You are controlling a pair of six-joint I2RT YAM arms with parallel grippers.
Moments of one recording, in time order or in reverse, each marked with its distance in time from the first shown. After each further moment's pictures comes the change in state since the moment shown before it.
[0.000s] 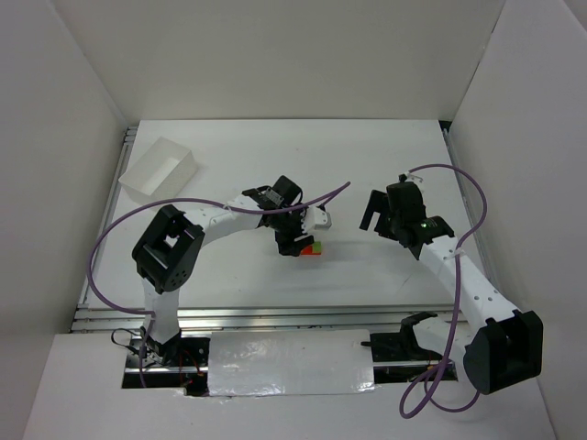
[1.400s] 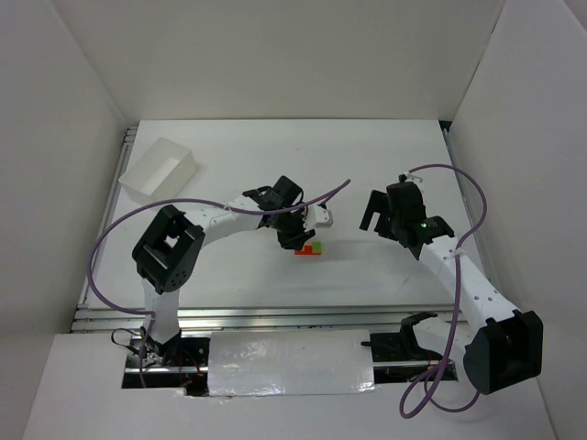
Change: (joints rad) left arm 0.000 0.000 -0.007 0.045 0.013 -0.044; right arm 0.000 0.000 0.001 -0.003 -0.003 0.000
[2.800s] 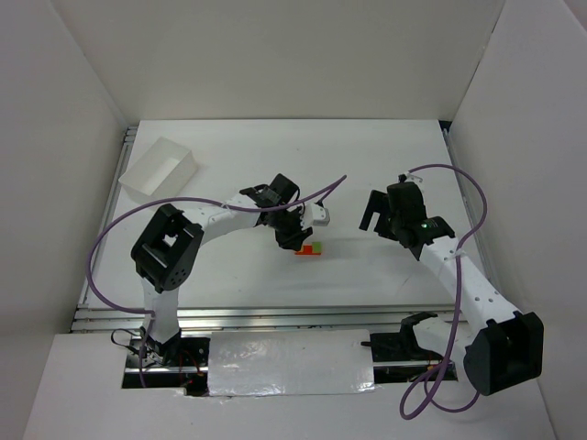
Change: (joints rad) left arm 0.020 0.000 0.000 -0.015 0.058 -0.001; right arm 0.000 -0.007 0.000 0.000 -0.013 0.000
